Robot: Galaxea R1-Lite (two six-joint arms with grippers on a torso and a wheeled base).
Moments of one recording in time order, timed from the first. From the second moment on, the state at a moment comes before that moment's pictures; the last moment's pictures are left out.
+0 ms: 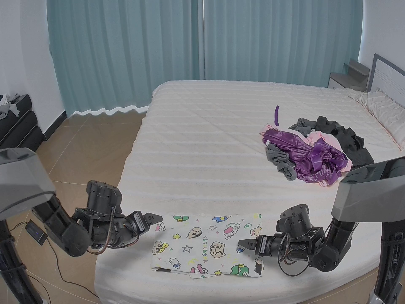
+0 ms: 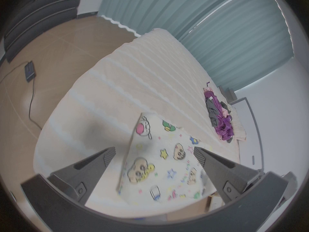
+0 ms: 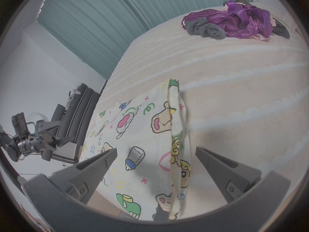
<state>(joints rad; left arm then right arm) -0.34 2.00 -0.51 -0.72 -0.14 -0.81 0.57 2.27 -0.49 -1.04 0.03 0.67</state>
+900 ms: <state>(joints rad) -0.47 2.35 -0.55 -1.08 0.02 -0.70 0.57 2.36 -0.56 -1.03 0.04 0.59</state>
